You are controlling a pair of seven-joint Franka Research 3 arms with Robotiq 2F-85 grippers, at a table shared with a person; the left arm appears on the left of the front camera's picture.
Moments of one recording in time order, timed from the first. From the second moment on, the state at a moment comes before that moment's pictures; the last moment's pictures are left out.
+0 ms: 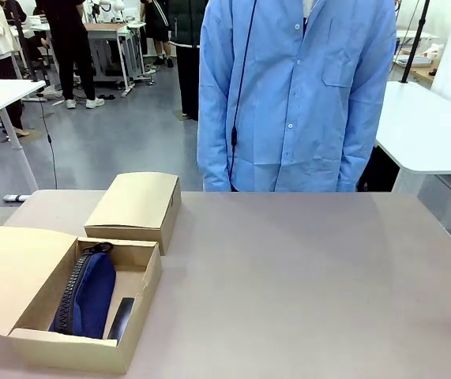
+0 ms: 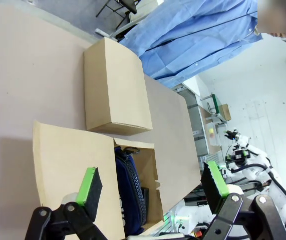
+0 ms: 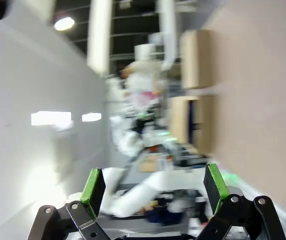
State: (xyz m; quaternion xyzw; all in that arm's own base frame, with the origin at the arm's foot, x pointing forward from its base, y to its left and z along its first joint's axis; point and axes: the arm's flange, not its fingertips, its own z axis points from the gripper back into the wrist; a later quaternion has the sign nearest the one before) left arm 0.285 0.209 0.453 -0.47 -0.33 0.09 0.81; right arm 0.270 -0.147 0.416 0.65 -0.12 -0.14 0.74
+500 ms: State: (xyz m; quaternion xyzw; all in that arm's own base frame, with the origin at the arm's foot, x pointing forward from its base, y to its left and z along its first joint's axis) left arm 0.286 0.209 0.453 -0.47 -0.33 0.09 0.81; right arm 0.275 -0.138 0.424 0.69 -0.12 -0.13 0.70
